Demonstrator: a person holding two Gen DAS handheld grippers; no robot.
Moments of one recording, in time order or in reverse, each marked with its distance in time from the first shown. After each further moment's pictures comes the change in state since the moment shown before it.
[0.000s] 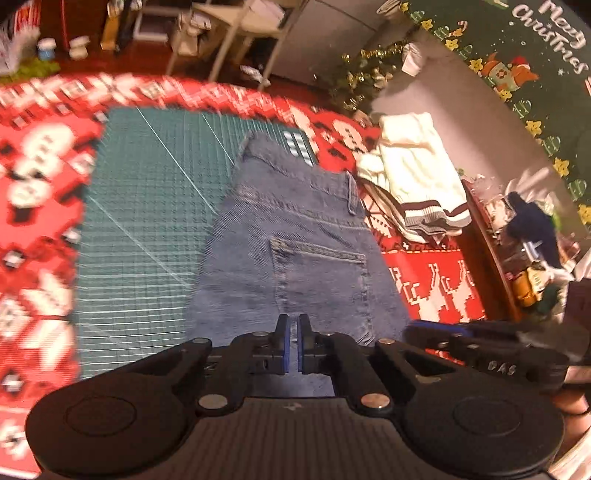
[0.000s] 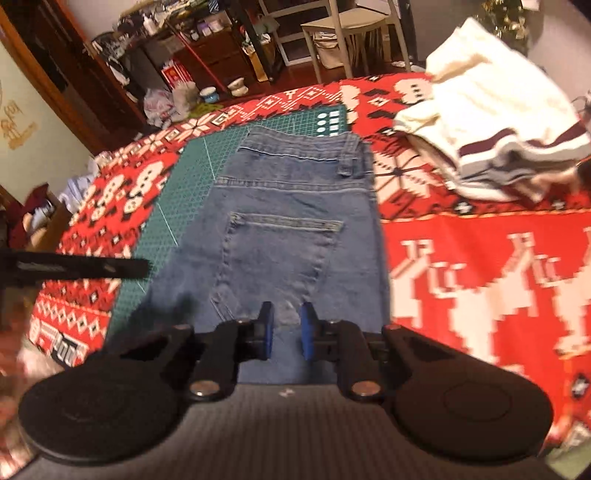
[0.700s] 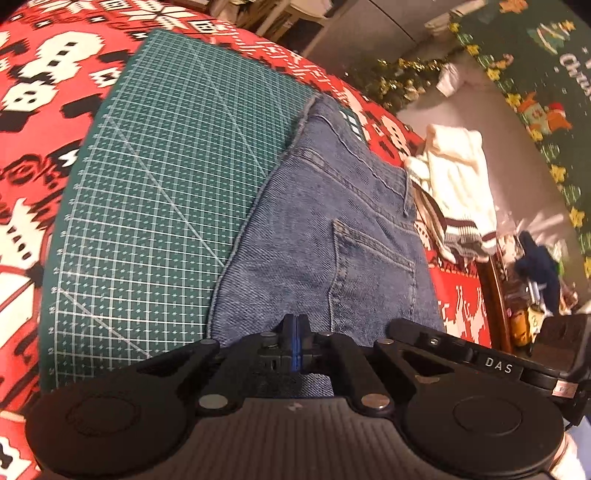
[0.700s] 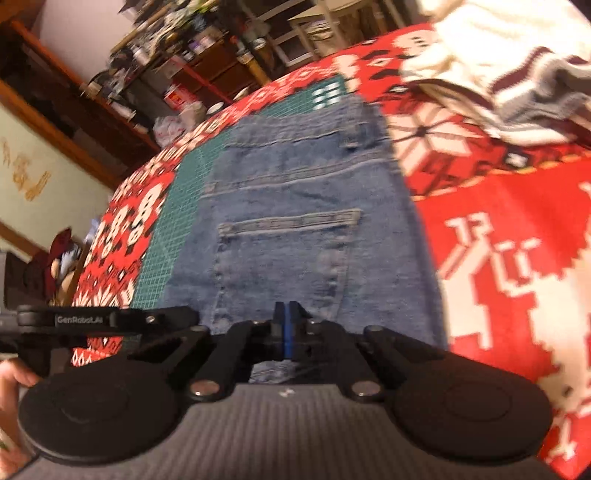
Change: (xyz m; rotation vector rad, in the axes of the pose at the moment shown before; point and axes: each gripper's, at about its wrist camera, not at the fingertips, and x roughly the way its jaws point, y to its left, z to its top) left arm 0.041 0.056 -0.010 -0.186 0.004 -0.043; right arm 0.069 -0.032 -0.004 0.167 -0.032 0.114
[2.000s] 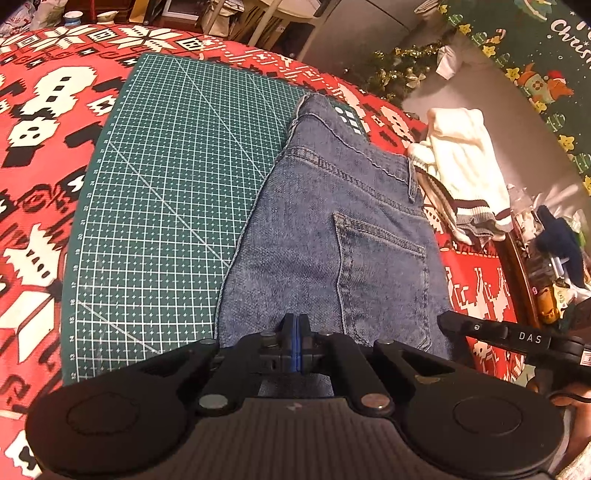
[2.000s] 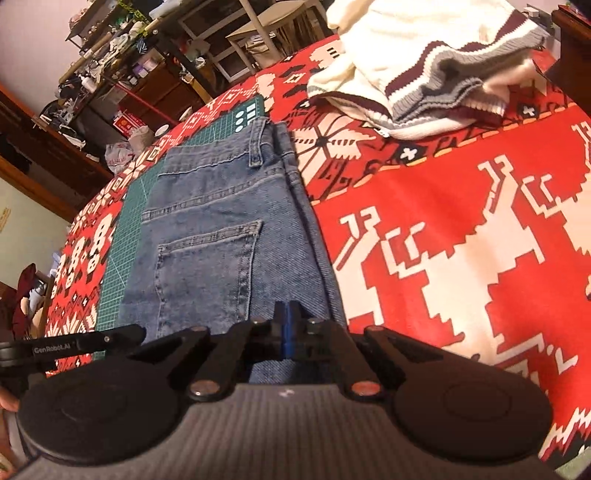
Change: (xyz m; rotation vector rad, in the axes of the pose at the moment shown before) left arm -0.005 -0.017 -0.006 0.117 -0.008 0.100; right arm -0.032 -0.029 -0.006 0.111 -0.031 -0.128
